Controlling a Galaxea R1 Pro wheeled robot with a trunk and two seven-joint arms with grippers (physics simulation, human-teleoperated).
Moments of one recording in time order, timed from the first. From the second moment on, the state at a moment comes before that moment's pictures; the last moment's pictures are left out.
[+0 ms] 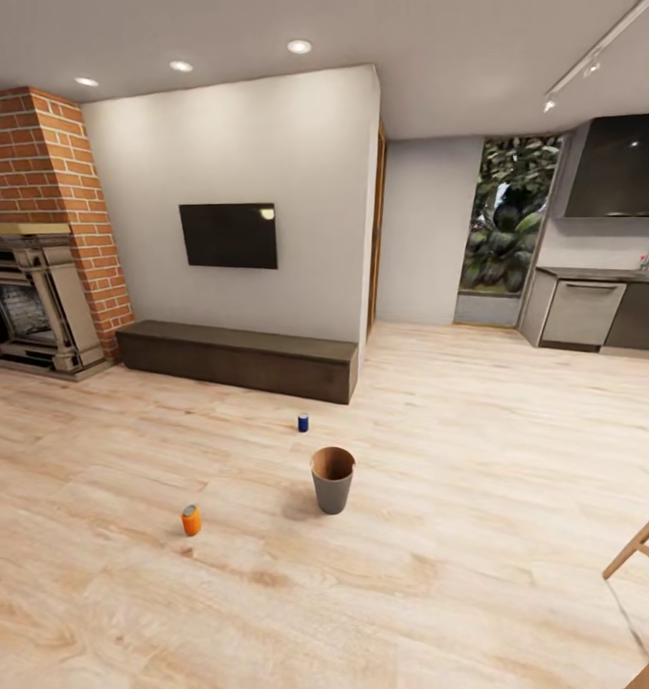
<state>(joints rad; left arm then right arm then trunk) 0.00 0.08 0.01 -0.75 0.16 0.18 -0.73 -0.08 -0.17 0.00 -0.64 0.00 0.21 0.57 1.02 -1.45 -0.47</state>
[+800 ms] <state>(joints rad) 0.00 0.08 0.01 -0.75 0.16 0.18 -0.73 -0.08 -0.17 0.00 -0.63 0.00 0.21 0.57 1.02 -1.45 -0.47</state>
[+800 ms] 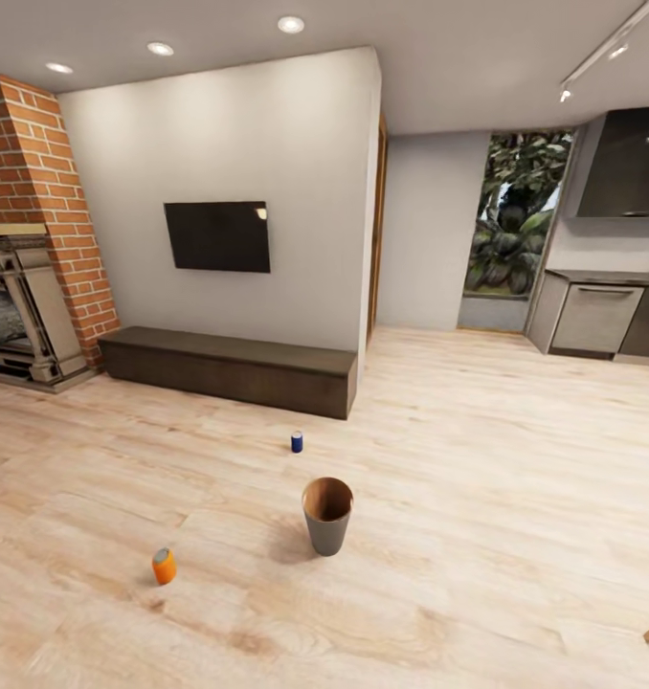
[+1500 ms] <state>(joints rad) 0.00 0.08 0.02 -0.75 0.16 0.18 -0.73 -0.08 -0.17 0.00 -0.63 0.00 0.21 0.57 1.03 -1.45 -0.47</state>
